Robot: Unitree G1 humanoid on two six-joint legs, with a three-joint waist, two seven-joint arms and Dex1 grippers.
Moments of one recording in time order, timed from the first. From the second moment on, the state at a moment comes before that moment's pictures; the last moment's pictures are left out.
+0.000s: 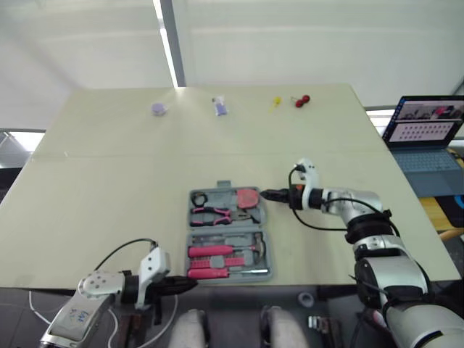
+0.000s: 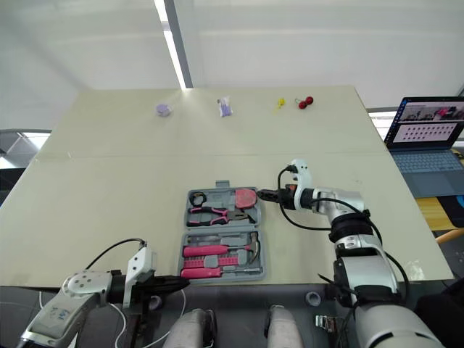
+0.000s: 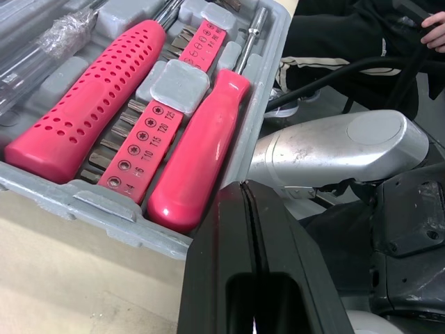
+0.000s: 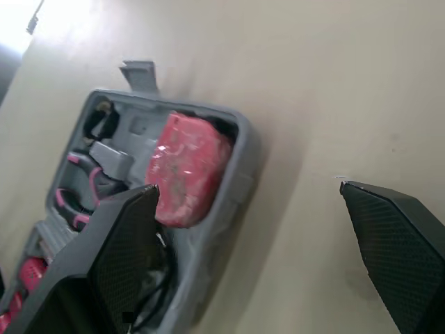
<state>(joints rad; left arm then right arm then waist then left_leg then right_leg) 0.15 0.68 -0.09 -0.11 -0.31 0.21 -1.04 -0.86 -0.35 -0.05 0.87 0.29 0.71 0.88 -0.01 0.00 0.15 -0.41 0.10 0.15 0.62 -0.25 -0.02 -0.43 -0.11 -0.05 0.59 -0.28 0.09</state>
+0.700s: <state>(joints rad) 0.17 0.69 -0.09 -0.11 -0.31 0.19 -1.04 -0.81 -0.25 -0.06 0.78 0.35 0.78 1.04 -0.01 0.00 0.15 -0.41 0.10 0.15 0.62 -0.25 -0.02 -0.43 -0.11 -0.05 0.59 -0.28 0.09</state>
